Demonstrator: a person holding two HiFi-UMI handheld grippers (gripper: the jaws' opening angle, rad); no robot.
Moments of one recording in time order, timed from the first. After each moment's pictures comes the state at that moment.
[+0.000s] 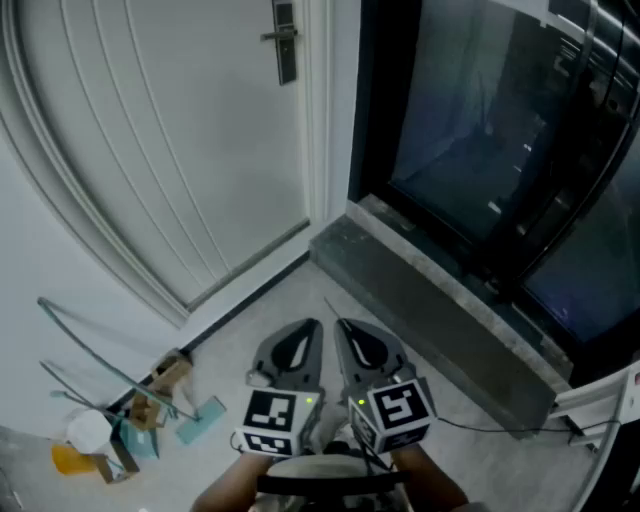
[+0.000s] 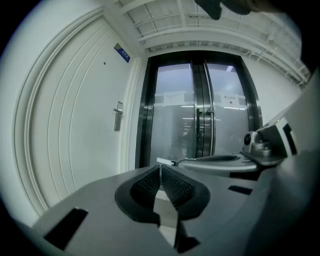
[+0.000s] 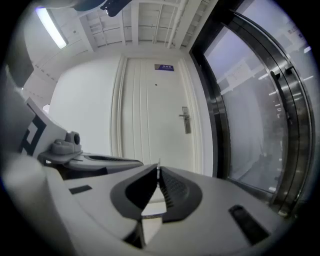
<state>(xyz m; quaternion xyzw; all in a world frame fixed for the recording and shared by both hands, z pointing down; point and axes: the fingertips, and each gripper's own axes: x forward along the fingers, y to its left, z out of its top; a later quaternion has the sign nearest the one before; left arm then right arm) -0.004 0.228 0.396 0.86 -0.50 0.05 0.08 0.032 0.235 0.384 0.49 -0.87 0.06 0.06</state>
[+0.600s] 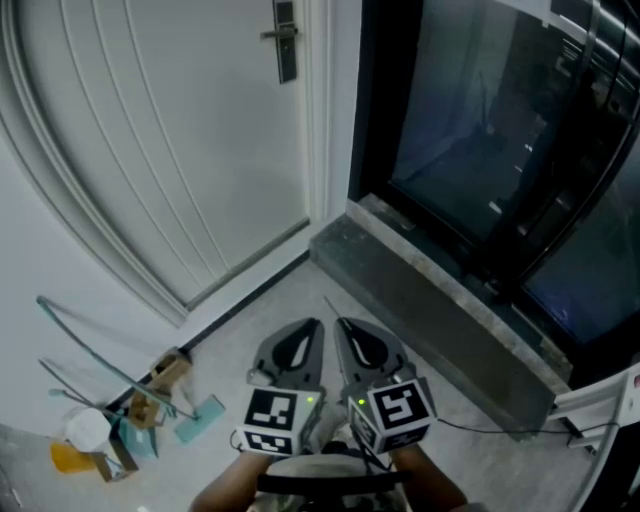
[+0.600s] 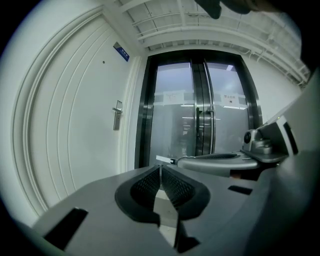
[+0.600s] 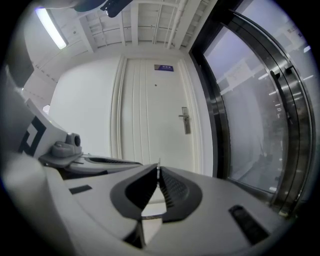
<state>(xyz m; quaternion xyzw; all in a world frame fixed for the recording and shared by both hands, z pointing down) 0.000 0.222 0.401 0.86 -0.50 0.06 0.07 0.037 0.231 0.385 0.49 -0.87 0.05 0.05</state>
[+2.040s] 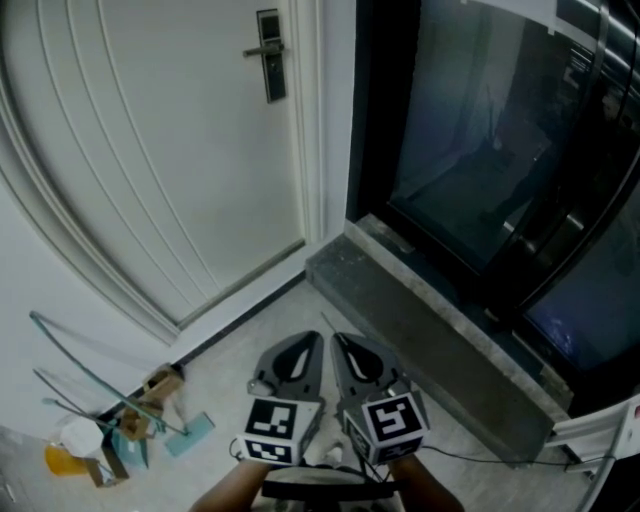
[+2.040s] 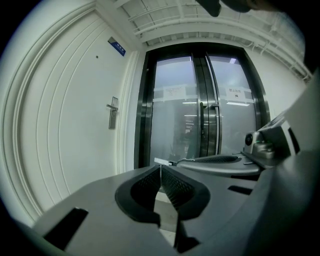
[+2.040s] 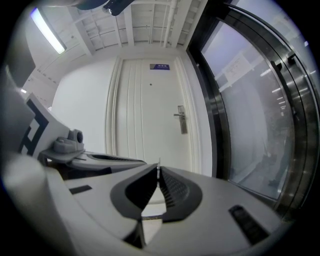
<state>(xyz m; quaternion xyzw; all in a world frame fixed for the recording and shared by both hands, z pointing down) 0.060 0.158 0.402 0.85 -0.51 0.07 0.07 0.090 0.169 0.389 0.47 -0.88 0.06 0.05</state>
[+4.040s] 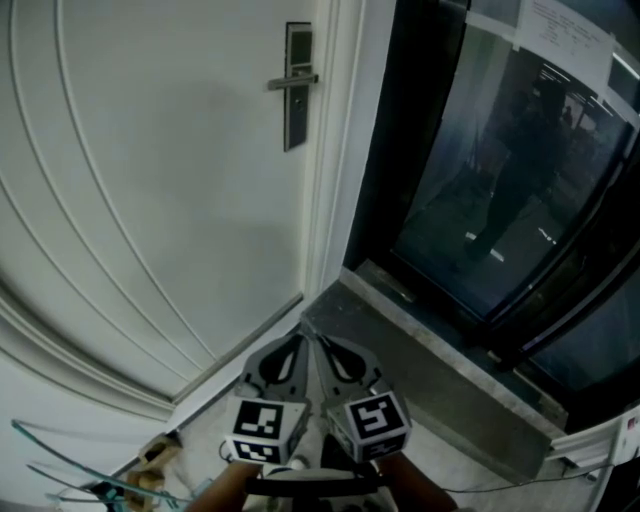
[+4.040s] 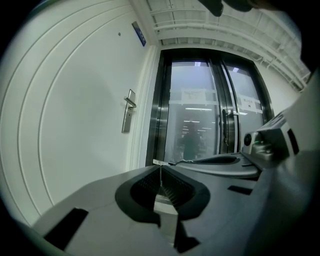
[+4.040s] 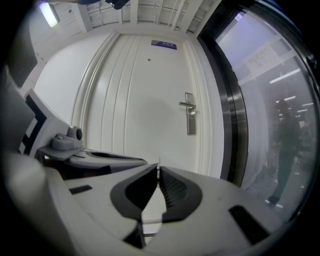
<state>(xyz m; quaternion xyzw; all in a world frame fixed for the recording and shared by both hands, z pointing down) -0.090 -0.095 0.395 0.87 -0.48 0.03 0.07 -0.062 -0.083 0.381 0.50 -0.86 0.02 0.09</state>
